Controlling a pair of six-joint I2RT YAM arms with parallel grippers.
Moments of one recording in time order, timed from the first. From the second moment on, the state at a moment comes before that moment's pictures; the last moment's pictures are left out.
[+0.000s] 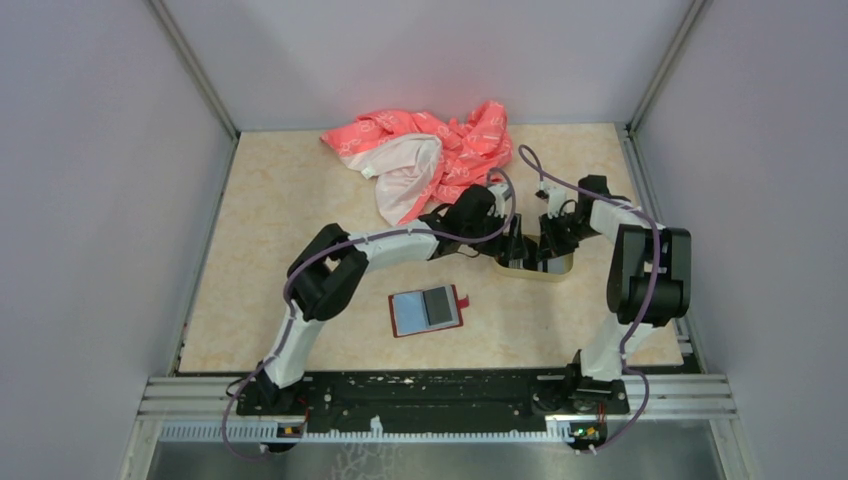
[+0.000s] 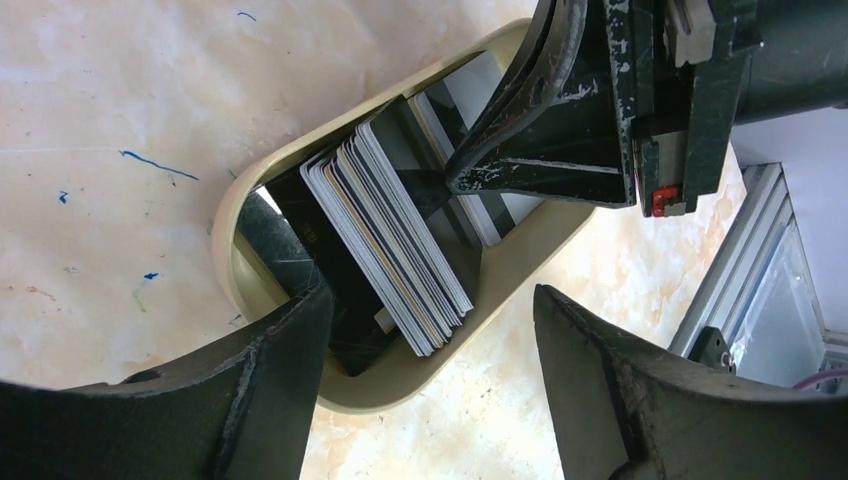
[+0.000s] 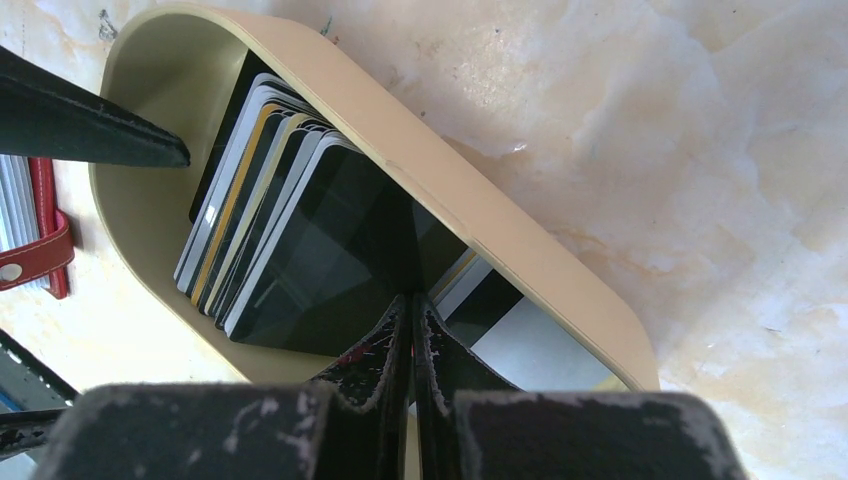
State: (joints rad) left arm -0.91 2.18 1.58 0.02 0.24 -0.56; right arm -0.09 1.75 1.06 -0.63 -0.55 -0.44
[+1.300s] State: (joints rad) left arm -0.92 2.34 1.79 -0.02 0.31 -0.68; right arm -0.09 1.75 1.06 -0.64 -0.55 -0.44
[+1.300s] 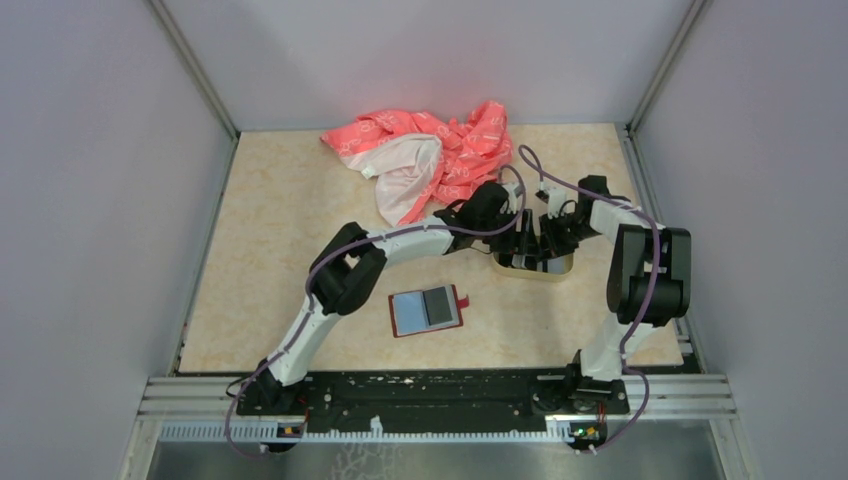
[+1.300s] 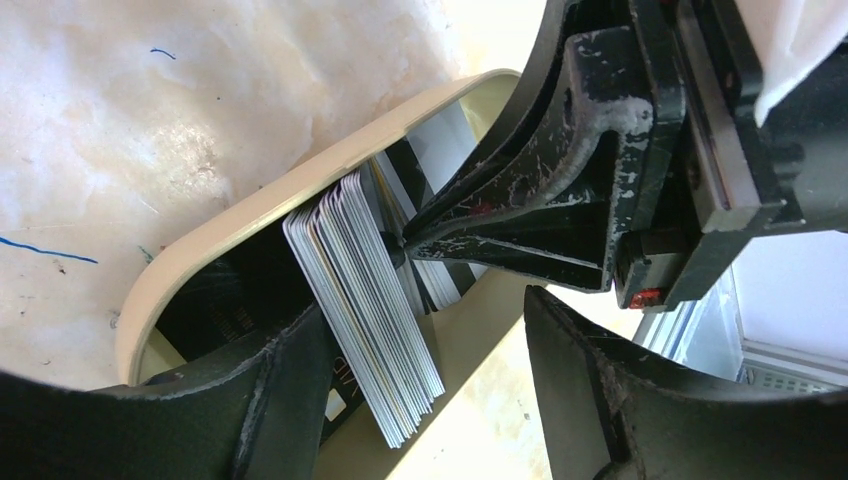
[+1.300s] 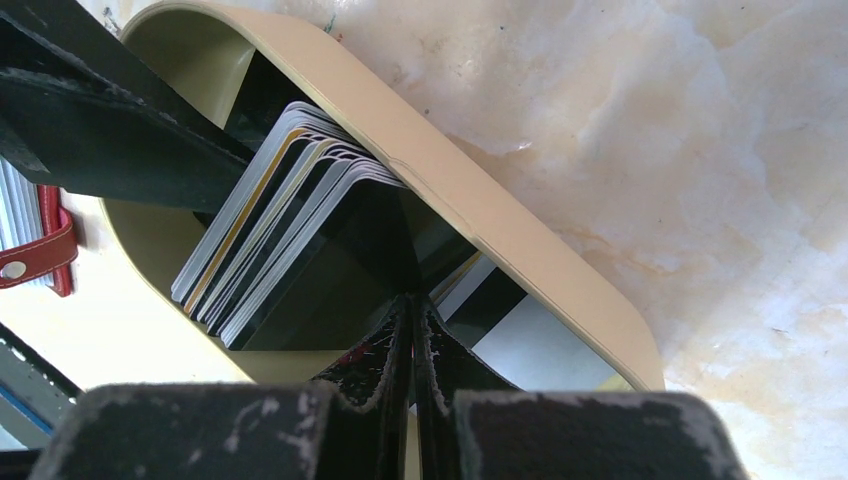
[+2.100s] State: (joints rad) left arm -0.90 2.27 1.66 0.02 0.33 -0.69; right arm -0.09 1.75 1.06 -0.64 -0.56 -0.44
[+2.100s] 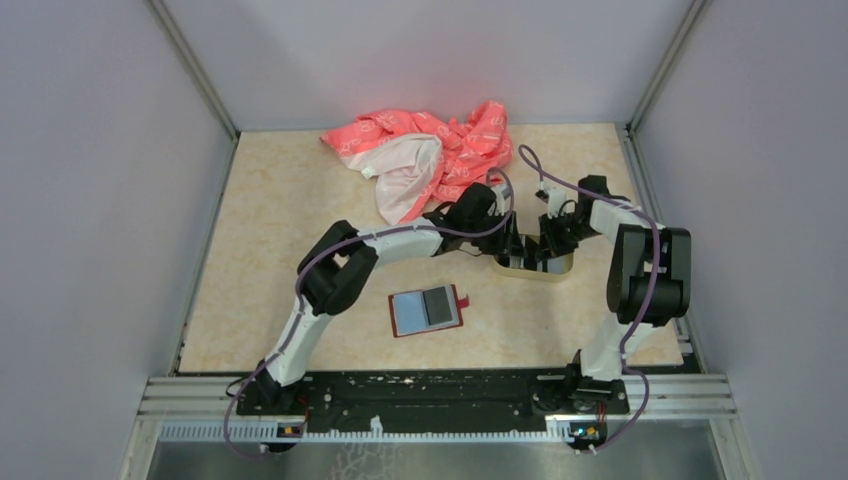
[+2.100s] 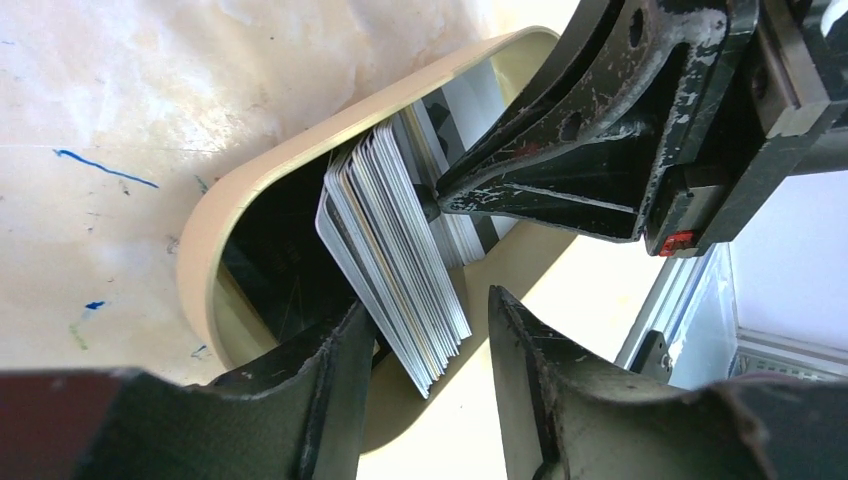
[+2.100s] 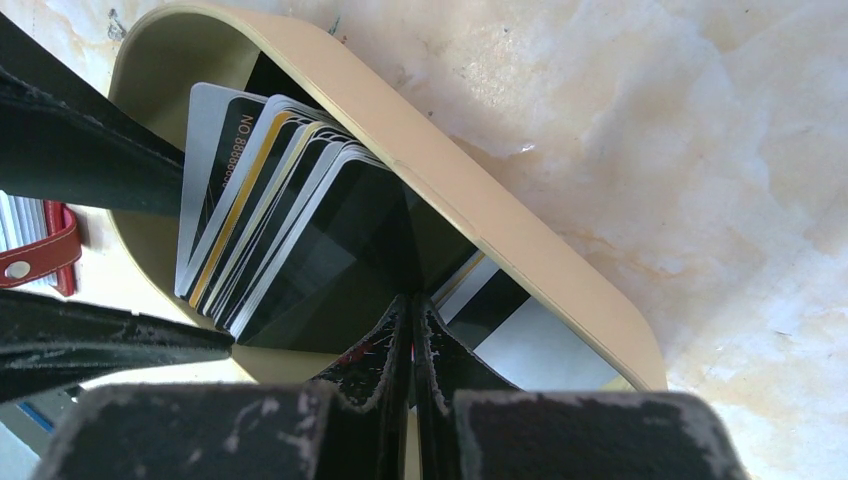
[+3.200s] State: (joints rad) left arm -0.87 2.22 1.58 0.03 0.31 -0.70; right arm -0.09 1.75 1.06 -0.64 -0.56 -0.44
